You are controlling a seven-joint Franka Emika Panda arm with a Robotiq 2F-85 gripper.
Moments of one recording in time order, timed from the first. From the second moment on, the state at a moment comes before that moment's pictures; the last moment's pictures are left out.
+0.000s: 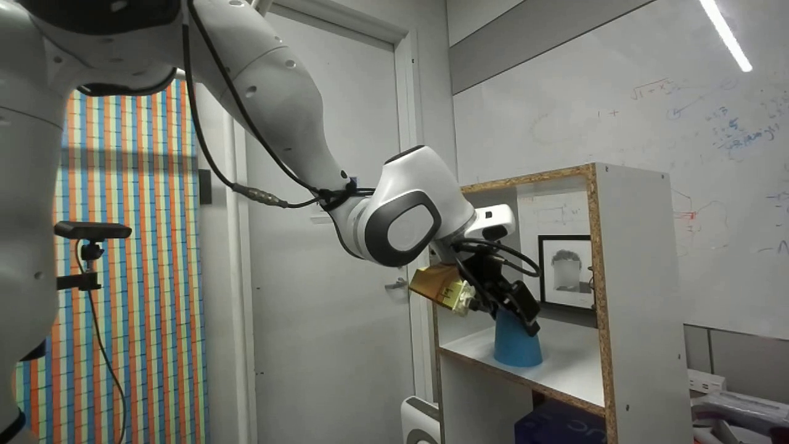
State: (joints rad) arm -0.07 0.11 -0.10 -2.32 0.05 3.06 0.00
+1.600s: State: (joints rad) arm -0.03 -0.40 0.01 -1.97 0.06 1.74 0.16
